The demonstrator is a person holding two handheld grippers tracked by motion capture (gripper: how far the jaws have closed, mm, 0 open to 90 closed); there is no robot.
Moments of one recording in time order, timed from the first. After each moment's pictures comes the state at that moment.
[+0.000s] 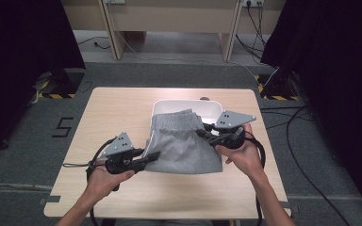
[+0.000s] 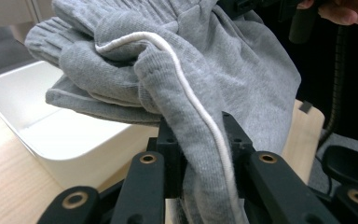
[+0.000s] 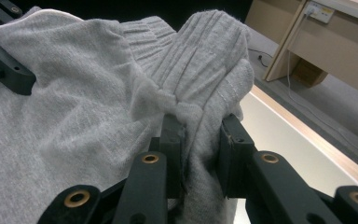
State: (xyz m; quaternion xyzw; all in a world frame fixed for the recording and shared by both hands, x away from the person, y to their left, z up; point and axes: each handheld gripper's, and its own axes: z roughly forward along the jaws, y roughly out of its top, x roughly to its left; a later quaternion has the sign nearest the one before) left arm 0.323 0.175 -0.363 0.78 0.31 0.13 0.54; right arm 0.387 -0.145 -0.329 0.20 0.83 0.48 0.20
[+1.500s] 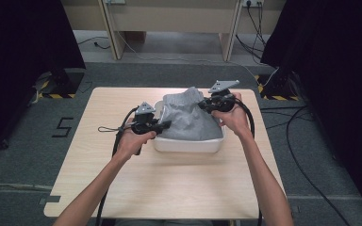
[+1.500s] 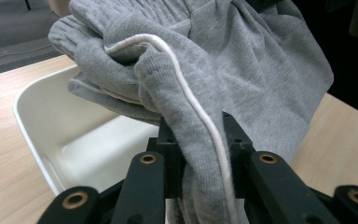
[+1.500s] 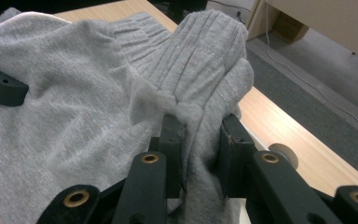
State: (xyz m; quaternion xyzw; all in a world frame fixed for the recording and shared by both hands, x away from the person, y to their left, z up) left arm 0.455 0.139 -0.396 0.77 0.38 0.14 0.49; right arm 0.521 -0.144 -0.351 0.26 0.85 0.41 0.20
